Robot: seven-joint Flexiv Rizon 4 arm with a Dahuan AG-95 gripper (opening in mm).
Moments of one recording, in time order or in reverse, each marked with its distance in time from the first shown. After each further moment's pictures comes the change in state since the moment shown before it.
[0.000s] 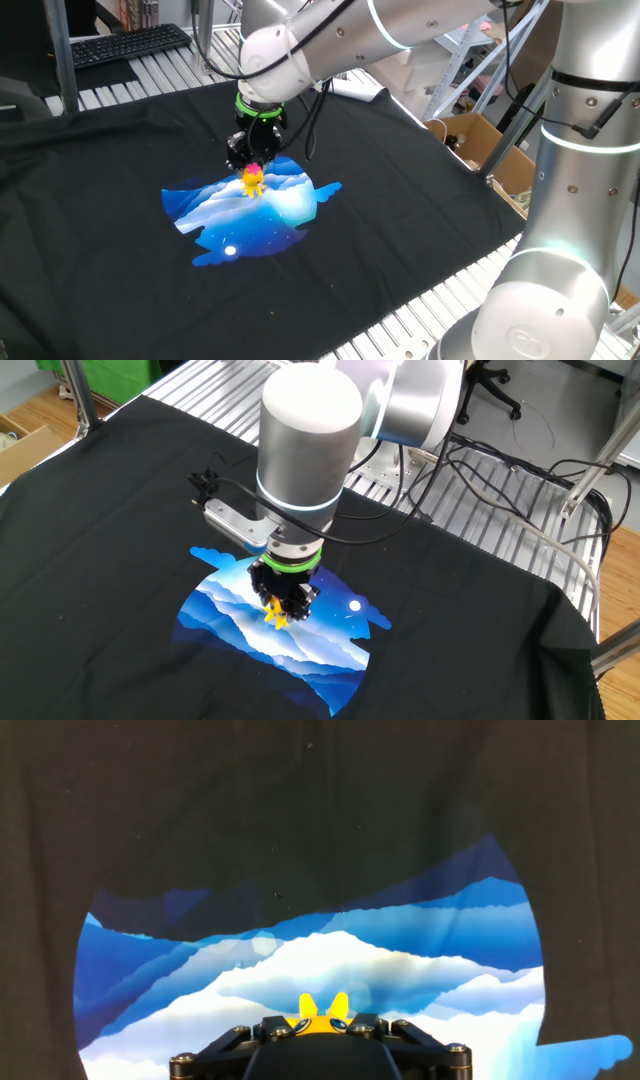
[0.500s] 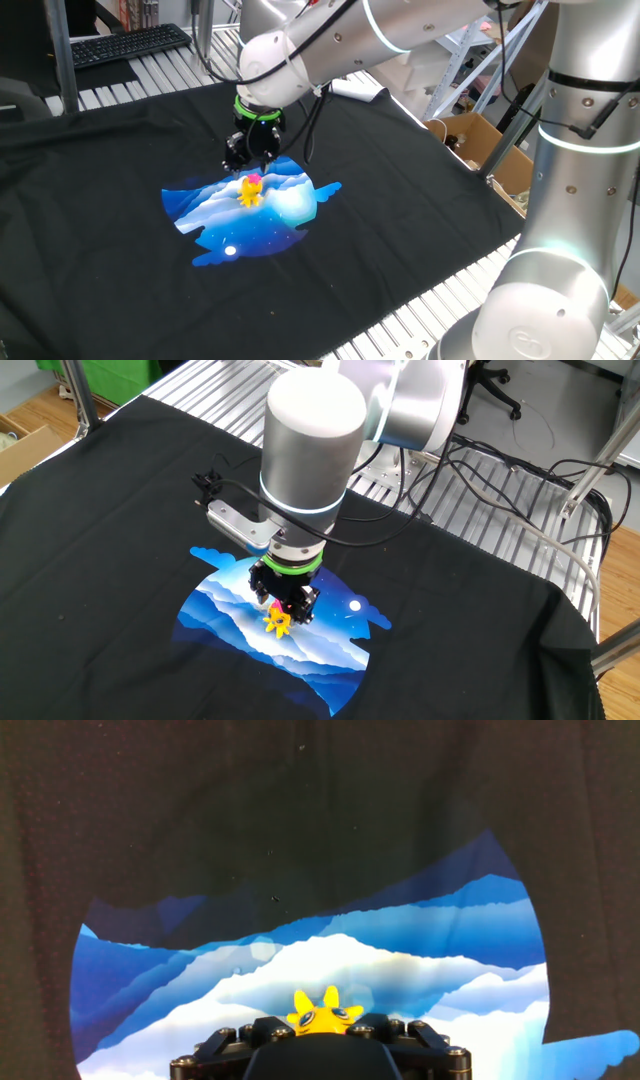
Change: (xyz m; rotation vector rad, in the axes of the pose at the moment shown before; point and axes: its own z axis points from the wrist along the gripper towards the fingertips) arm 0.000 -0.002 -0.001 0.018 0.004 0.009
